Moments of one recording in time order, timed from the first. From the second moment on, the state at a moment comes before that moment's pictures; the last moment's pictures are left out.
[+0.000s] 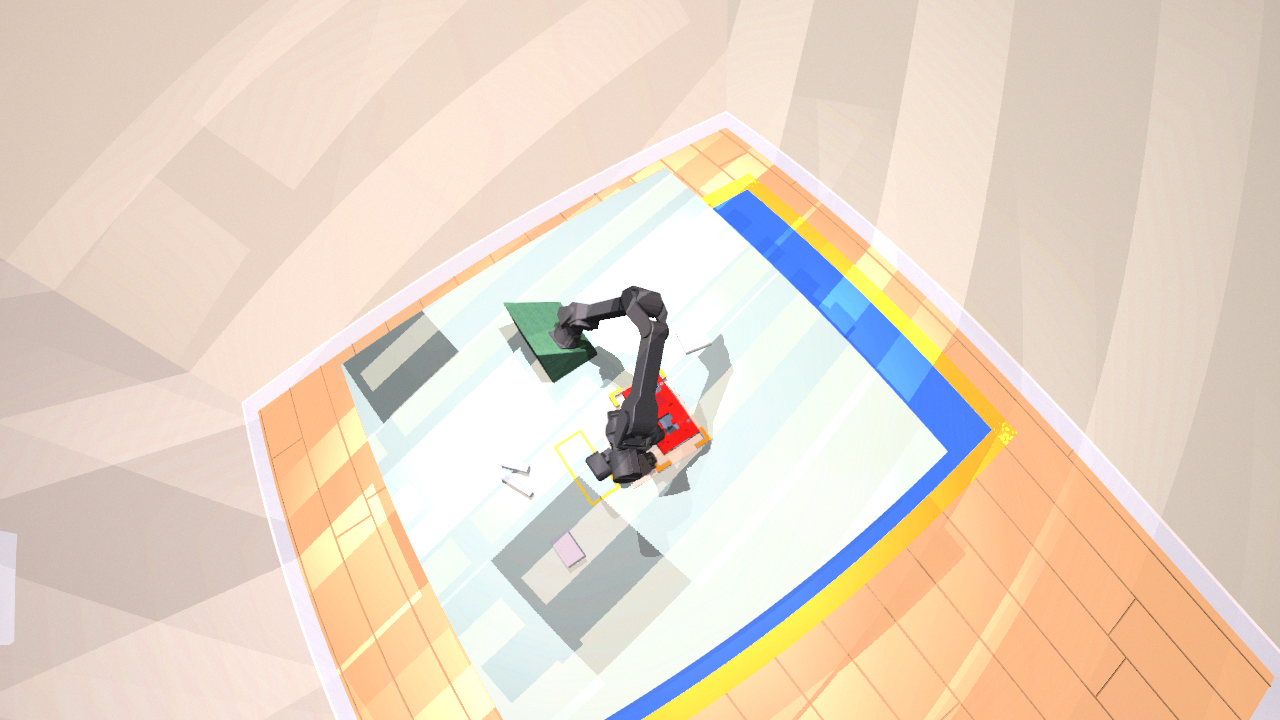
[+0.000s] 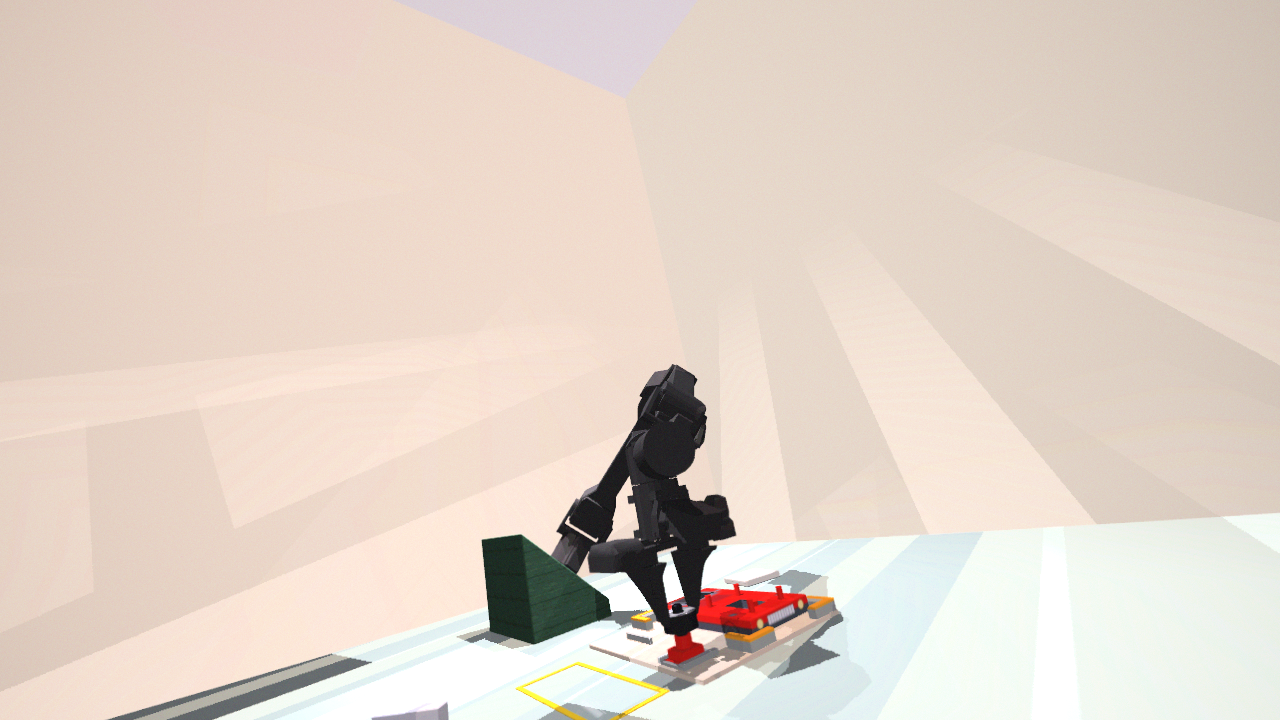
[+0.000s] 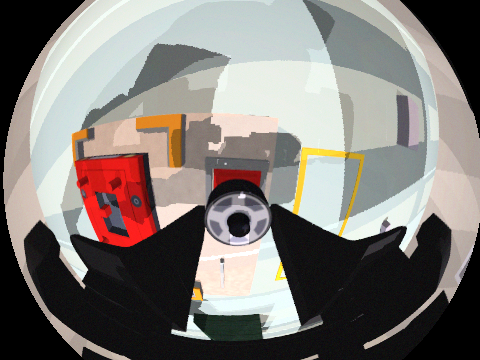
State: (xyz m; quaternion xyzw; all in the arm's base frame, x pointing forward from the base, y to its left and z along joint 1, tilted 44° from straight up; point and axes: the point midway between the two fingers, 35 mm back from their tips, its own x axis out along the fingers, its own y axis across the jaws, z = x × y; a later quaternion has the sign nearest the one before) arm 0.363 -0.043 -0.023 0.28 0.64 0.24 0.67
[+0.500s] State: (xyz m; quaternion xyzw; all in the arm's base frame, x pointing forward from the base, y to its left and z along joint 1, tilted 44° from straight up) arm 0.362 -0.049 -0.018 0.28 0.64 0.24 0.67
